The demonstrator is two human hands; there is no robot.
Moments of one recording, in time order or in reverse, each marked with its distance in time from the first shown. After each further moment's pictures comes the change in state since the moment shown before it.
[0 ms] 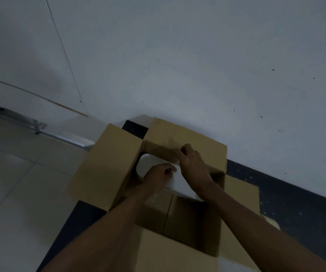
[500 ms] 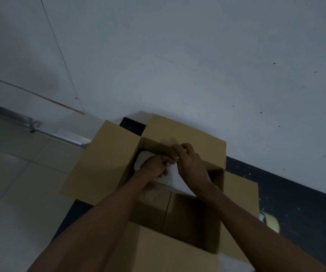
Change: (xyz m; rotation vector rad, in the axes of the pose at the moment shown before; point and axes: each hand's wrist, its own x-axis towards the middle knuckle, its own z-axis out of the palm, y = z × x) left_hand 0.021 0.015 -0.022 0.083 -0.131 -0.128; right_hand -0.005 -0.001 0.012 0.154 0.099 0.020
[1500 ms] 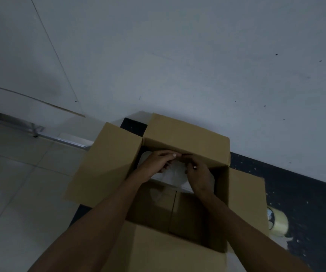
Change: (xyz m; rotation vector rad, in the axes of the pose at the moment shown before) left_hand -0.022 0.006 -0.018 -0.535 -0.013 0.071; right_hand -0.024 0.010 0.034 0.560 0.116 0.591
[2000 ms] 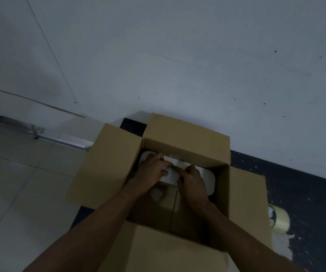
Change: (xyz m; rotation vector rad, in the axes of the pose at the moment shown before) left_hand -0.001 -0.032 -0.003 1.122 0.092 0.269; right_hand -0.021 0.025 0.021 -0.550 -0.205 -0.206
